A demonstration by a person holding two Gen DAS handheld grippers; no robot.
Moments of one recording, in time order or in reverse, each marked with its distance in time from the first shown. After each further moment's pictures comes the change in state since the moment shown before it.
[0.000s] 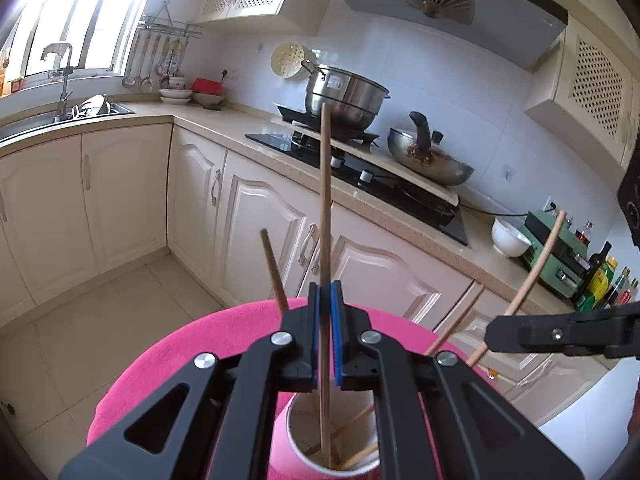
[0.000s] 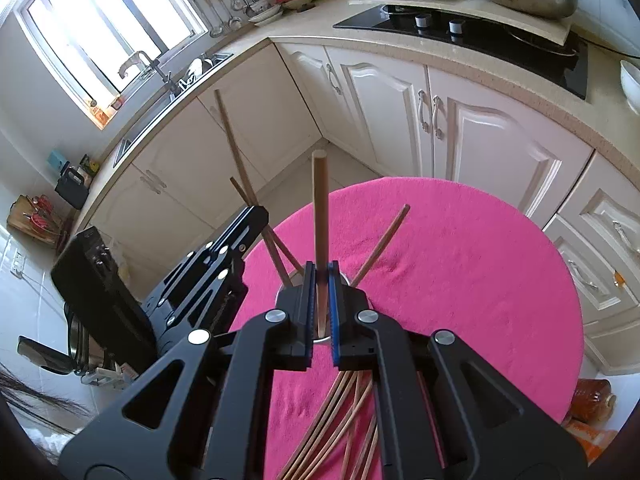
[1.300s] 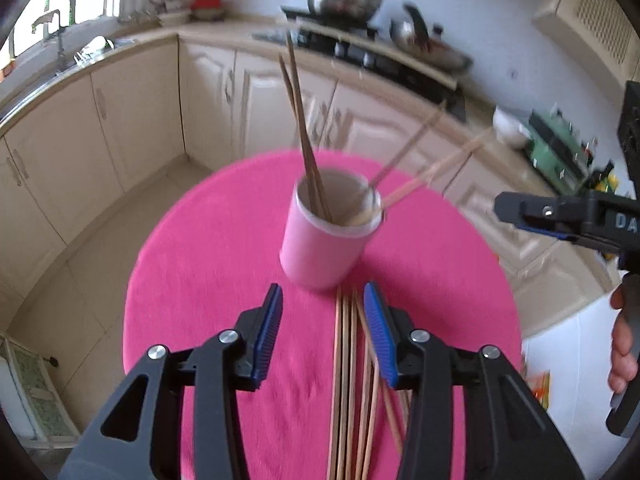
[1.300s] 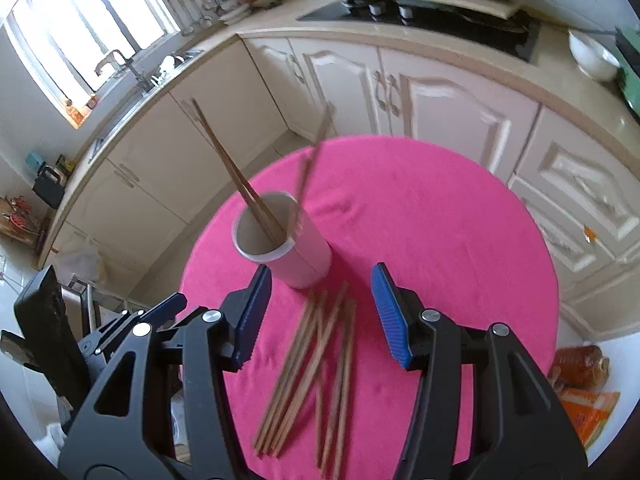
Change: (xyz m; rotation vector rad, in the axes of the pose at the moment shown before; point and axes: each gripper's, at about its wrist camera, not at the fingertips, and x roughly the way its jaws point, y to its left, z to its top) left arm -0.081 -0.012 -0.080 0.047 0.425 0.064; right arm -0.032 -0.024 -0.081 0.059 0.002 -0.118
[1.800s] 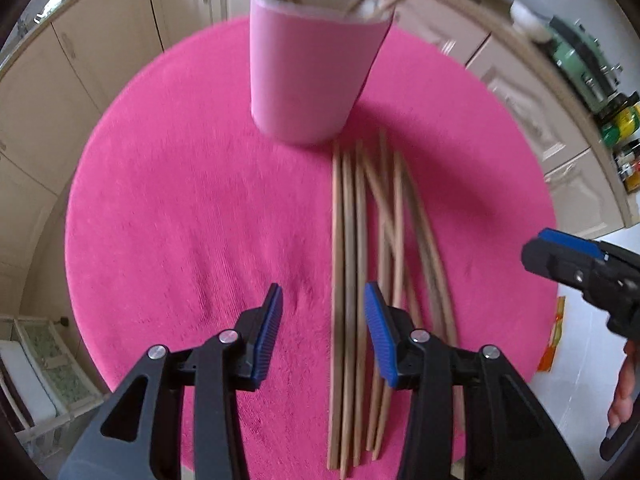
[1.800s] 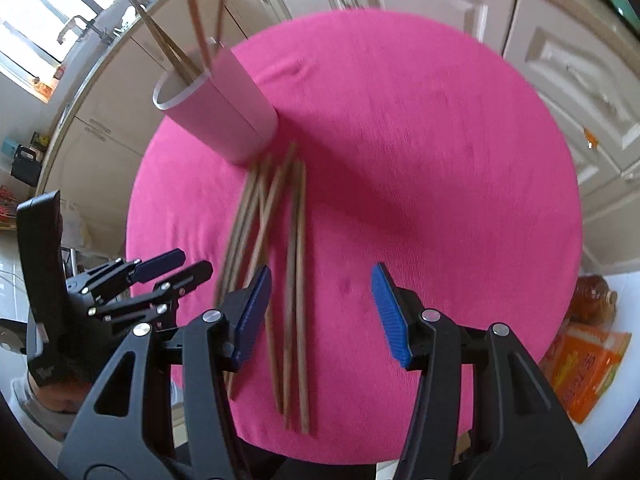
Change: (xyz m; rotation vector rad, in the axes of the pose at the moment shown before) left arm 0.086 -0.008 -0.064 0.051 0.380 0.024; right arm 0.053 -0.040 -0.095 0.081 0.242 -0.038
